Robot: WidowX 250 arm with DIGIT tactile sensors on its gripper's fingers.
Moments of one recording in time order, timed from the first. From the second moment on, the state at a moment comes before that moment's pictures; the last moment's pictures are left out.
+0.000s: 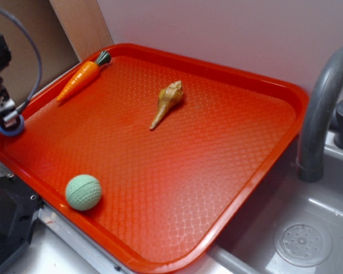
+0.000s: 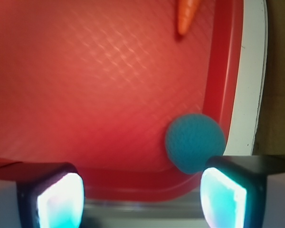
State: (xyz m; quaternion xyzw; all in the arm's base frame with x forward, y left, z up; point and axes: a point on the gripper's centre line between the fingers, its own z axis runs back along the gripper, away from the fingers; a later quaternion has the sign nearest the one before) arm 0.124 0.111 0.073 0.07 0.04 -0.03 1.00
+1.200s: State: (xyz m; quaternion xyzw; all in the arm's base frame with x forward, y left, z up) arm 0.150 0.142 0.034 0.15 -0.01 -0.05 0.99
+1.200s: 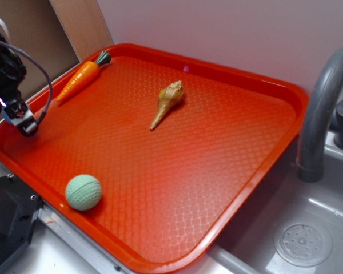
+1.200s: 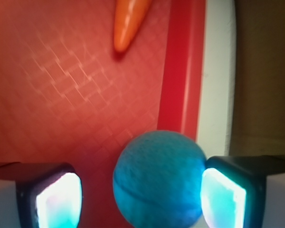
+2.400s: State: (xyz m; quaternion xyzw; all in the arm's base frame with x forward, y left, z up) arm 0.149 0.145 0.026 0.17 0.00 -0.03 0.98
